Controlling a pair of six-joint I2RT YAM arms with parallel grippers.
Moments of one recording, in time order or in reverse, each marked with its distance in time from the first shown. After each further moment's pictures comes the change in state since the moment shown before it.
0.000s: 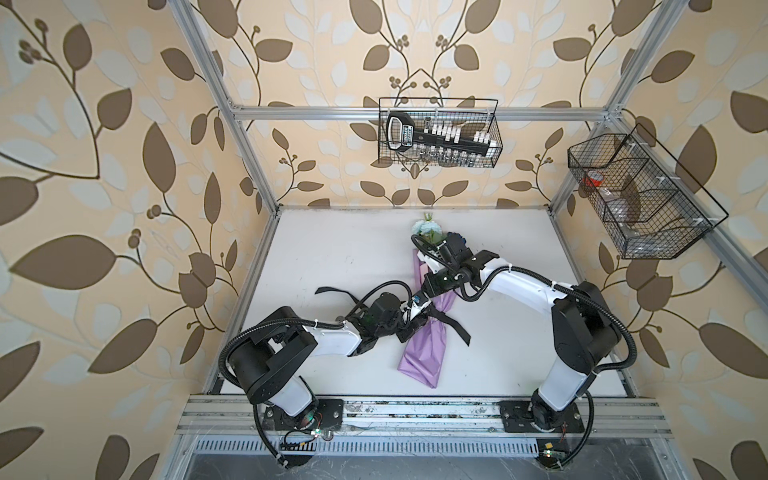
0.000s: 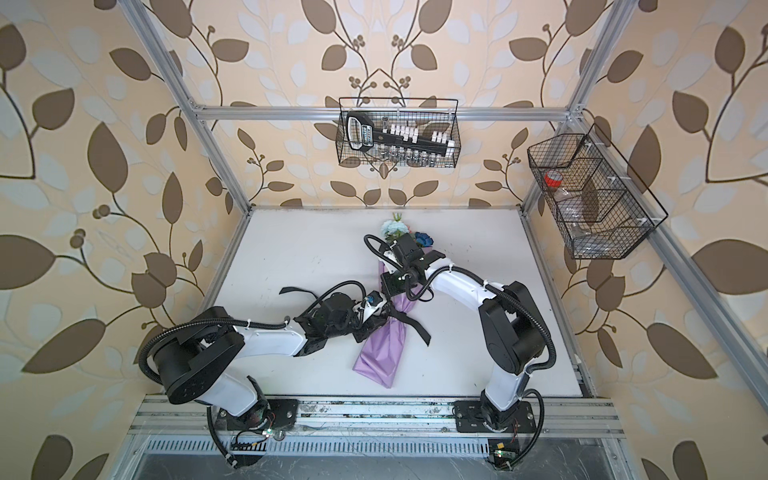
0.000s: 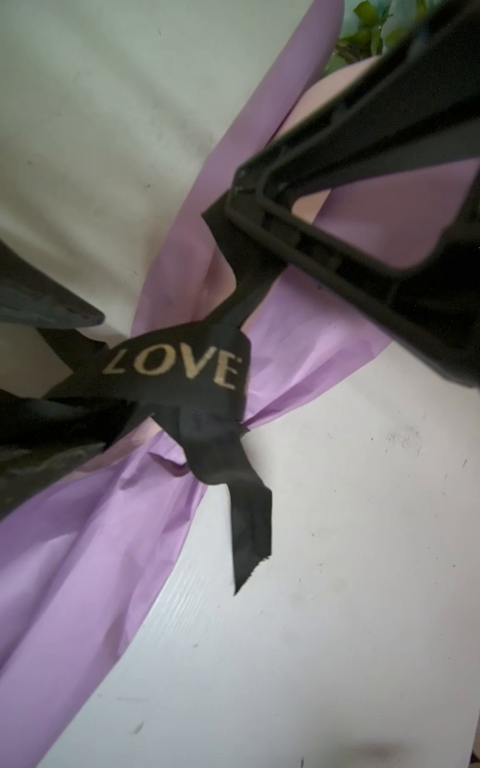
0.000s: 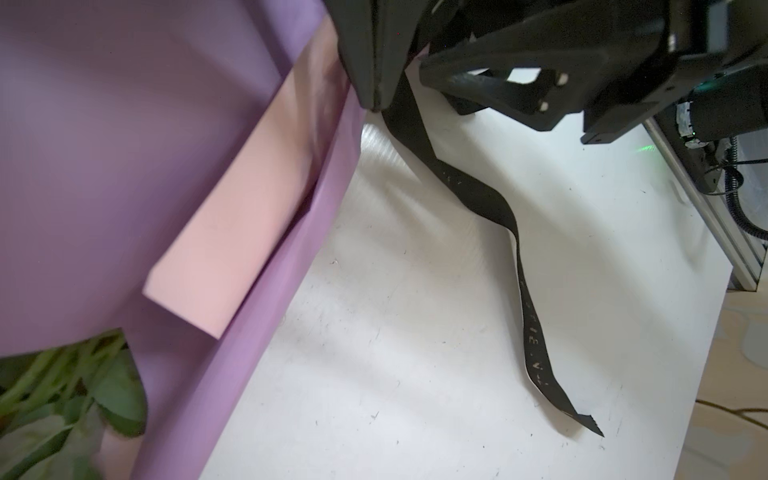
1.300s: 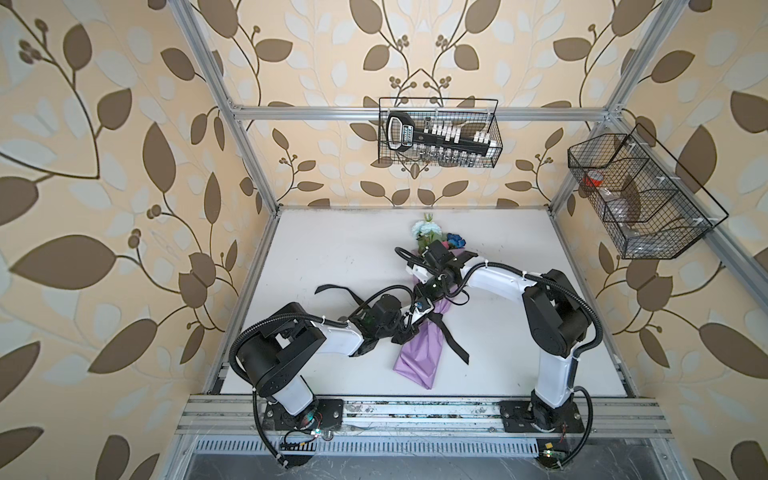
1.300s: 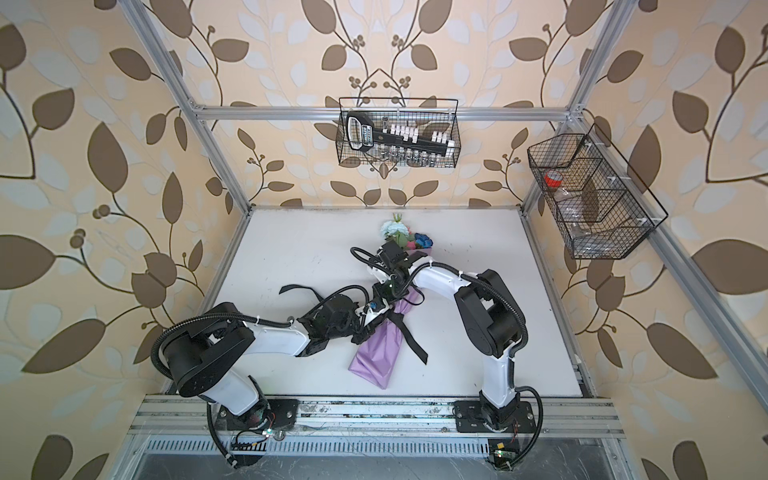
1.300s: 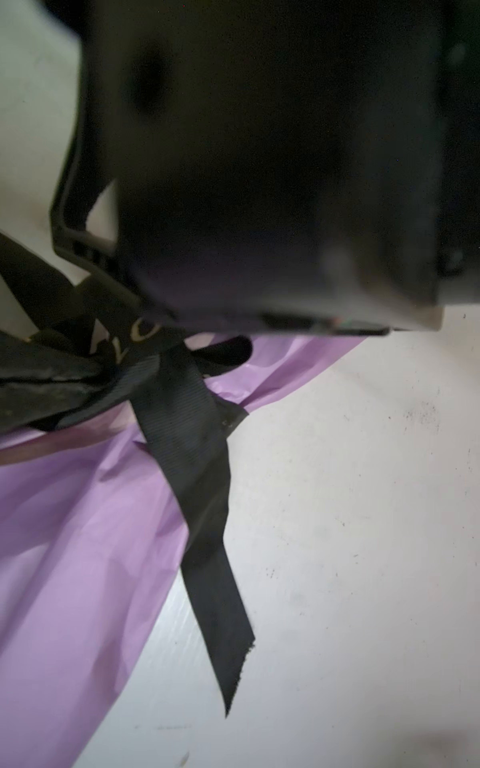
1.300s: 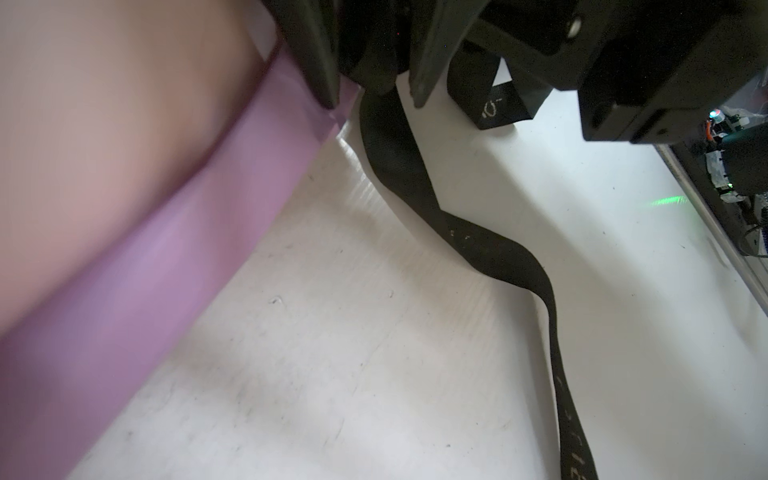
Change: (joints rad) left arm 0.005 0.062 -0.013 0.067 0.030 0.130; right arm 0.045 0.174 0.097 -0.104 -0.059 -0.074
